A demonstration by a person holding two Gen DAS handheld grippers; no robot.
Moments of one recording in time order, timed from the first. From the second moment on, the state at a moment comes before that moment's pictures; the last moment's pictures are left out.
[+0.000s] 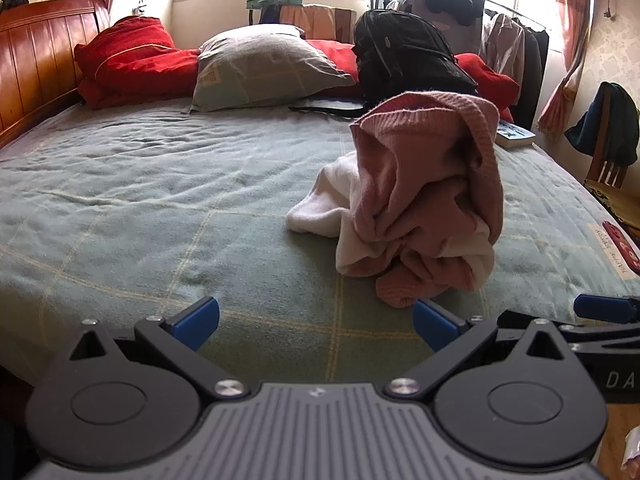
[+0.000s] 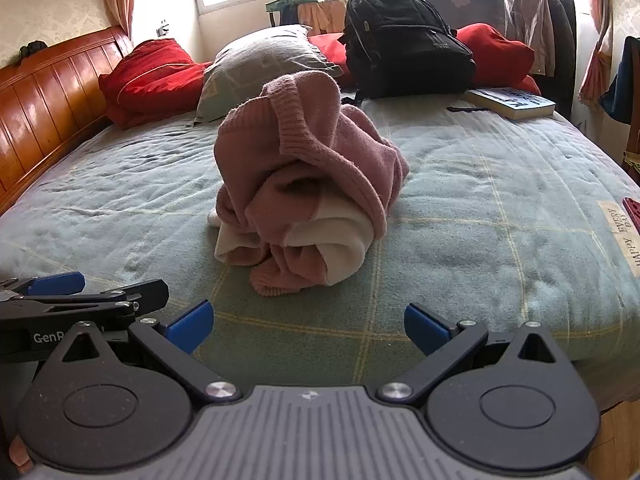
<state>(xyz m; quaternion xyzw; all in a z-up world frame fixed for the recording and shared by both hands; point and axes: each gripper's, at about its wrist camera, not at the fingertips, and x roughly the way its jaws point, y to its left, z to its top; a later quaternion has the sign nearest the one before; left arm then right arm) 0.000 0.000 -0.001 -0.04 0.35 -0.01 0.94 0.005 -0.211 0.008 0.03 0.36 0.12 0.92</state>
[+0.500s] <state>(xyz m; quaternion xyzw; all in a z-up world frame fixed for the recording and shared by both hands) 0.001 0.001 -0.003 -0.05 0.35 -0.01 0.94 0.006 -0.211 0.007 0.03 0.36 0.11 0.93</state>
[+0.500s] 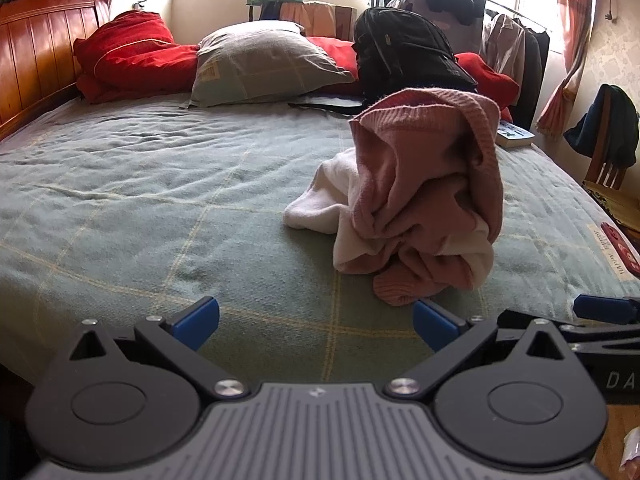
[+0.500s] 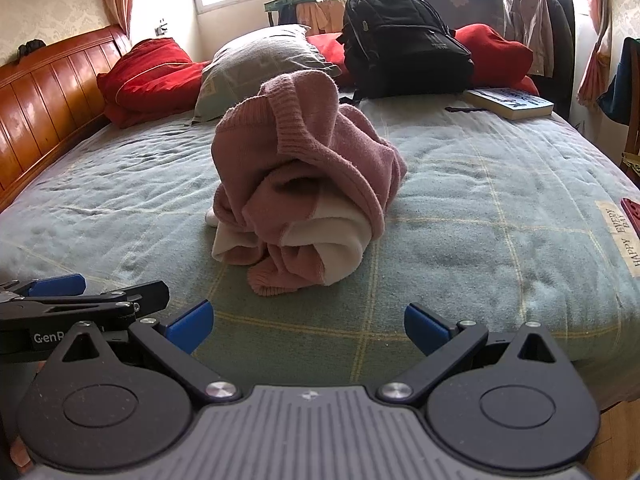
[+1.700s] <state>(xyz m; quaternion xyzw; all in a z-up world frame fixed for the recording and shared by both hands) 0.021 -0.001 -0.009 -0.03 0.36 0.00 0.93 0.023 -0.205 0.004 0.01 0.36 0.11 0.93</state>
